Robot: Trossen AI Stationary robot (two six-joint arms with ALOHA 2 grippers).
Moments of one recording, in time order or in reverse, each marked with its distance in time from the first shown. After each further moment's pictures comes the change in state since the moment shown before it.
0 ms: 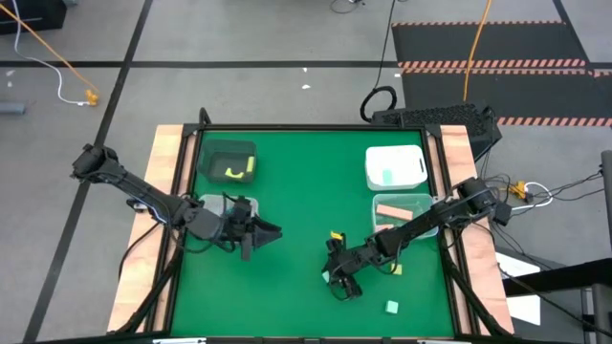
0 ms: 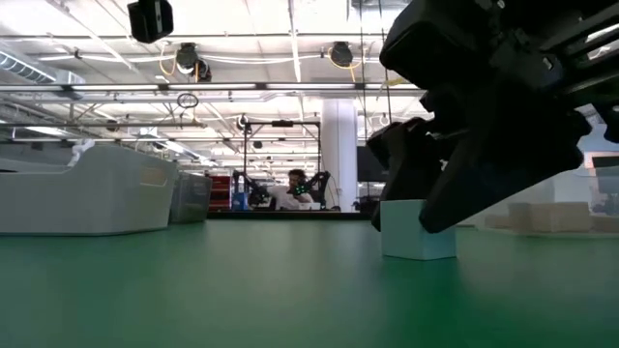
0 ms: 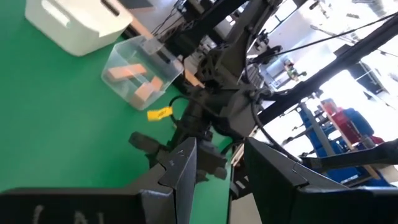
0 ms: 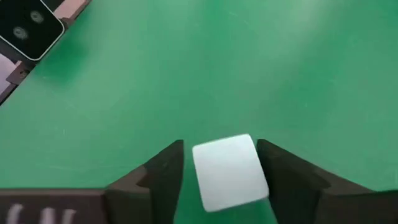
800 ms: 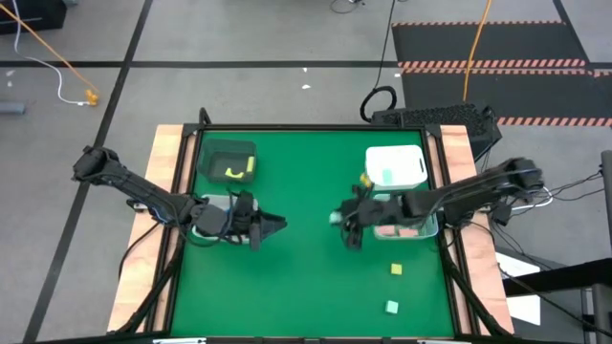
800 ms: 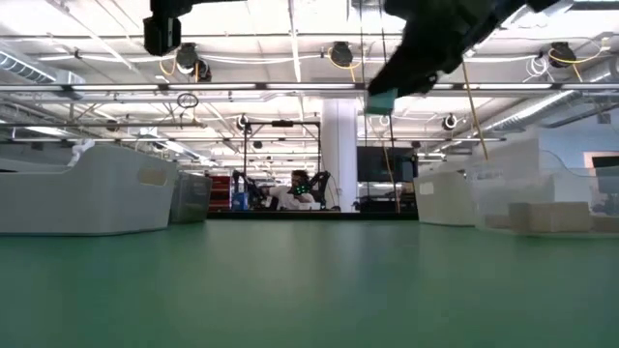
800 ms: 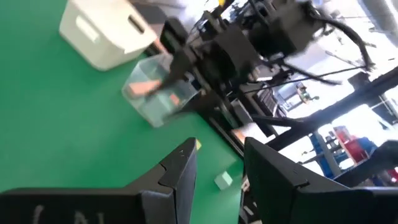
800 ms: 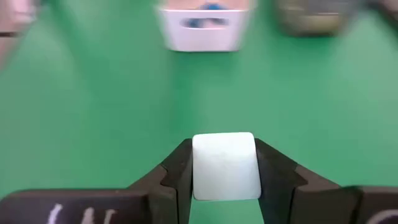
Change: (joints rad) left arm 0.056 0.031 -0.001 0.029 -0.047 -0.050; right arm -0.221 -0.477 -0.002 -0.417 0.287 0.091
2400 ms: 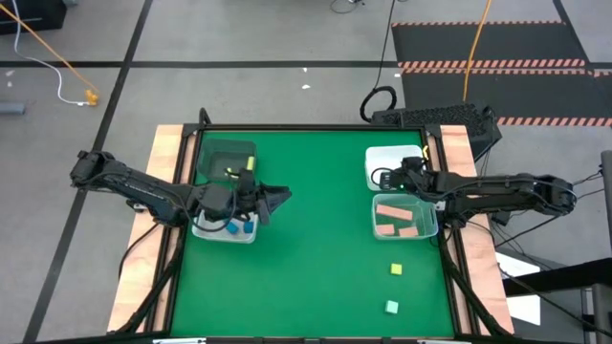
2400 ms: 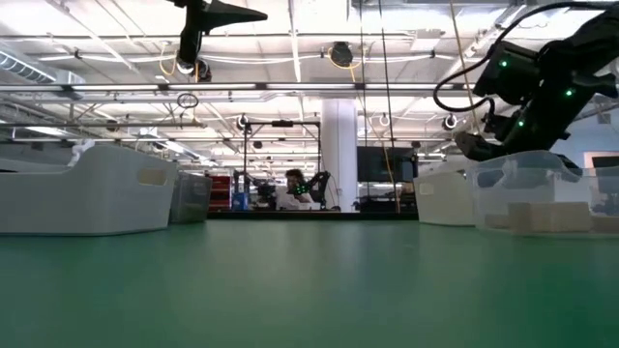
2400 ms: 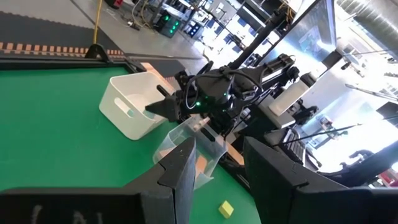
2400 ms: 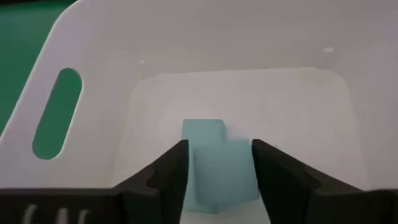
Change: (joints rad) left arm 0.182 0.000 0.000 0.118 -0.028 0.193; right arm -0.500 -0.408 -0.531 -0.234 0.334 0.819
